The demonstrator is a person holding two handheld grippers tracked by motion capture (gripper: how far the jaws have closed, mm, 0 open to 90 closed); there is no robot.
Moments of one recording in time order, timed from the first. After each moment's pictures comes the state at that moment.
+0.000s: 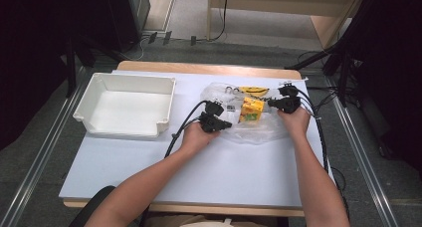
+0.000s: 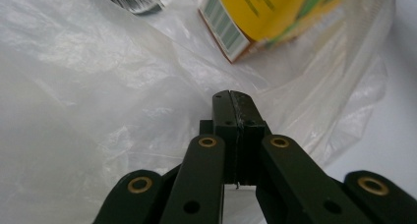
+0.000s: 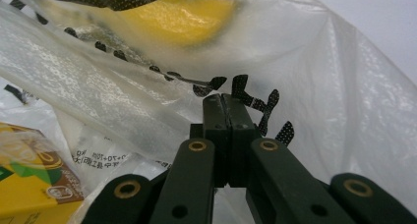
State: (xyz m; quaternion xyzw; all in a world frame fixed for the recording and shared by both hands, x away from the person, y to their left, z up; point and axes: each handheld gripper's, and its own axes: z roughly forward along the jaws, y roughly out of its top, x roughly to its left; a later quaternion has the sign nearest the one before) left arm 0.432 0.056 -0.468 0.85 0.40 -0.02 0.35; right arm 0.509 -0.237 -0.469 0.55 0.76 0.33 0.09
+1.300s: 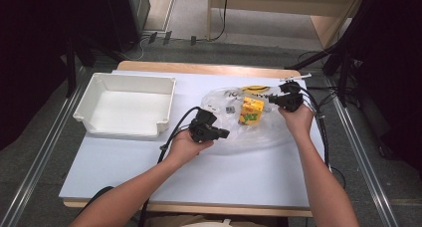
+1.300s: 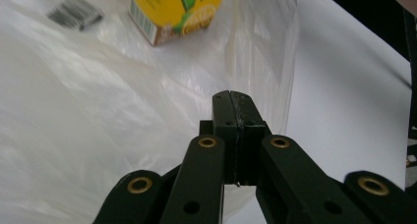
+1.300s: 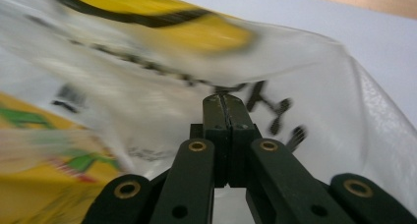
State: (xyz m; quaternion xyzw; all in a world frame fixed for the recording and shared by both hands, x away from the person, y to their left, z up) left arm 0.382 0.079 -0.422 0.85 0.34 -0.03 0.40; right arm 0.489 -0.228 -0.431 0.52 0.77 0.34 0.13
